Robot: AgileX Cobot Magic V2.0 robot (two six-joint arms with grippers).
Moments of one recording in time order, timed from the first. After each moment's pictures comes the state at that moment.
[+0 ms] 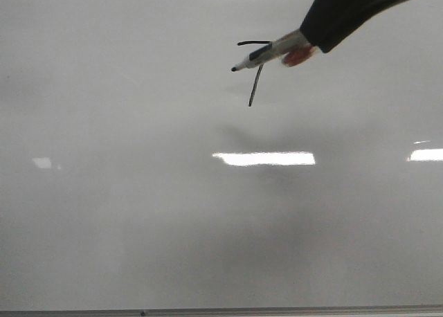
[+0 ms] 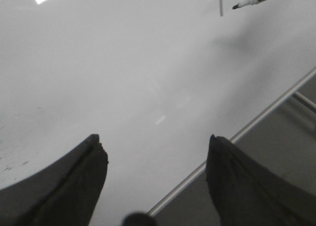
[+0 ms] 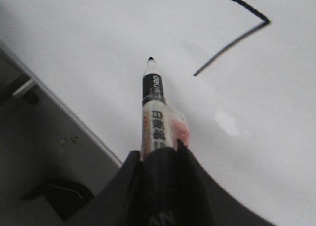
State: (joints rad) left arm -0.35 0.83 -0.92 -0.26 0.85 0.49; right arm 0.42 1.26 -1.05 0.42 0.70 -0.57
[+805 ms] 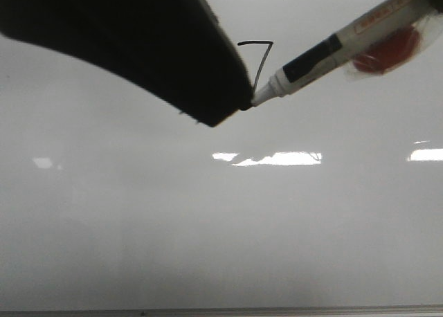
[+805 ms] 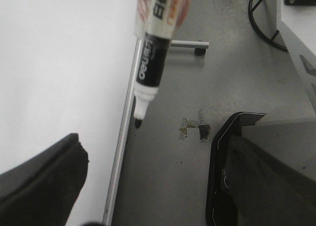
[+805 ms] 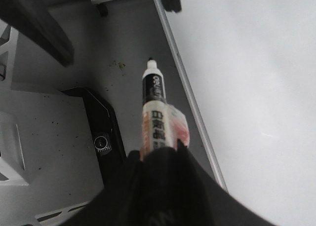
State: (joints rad) left arm -0.93 1.27 -1.07 -0.32 0.78 0.70; right arm 0.51 1.02 -1.04 0.41 1.13 -0.80
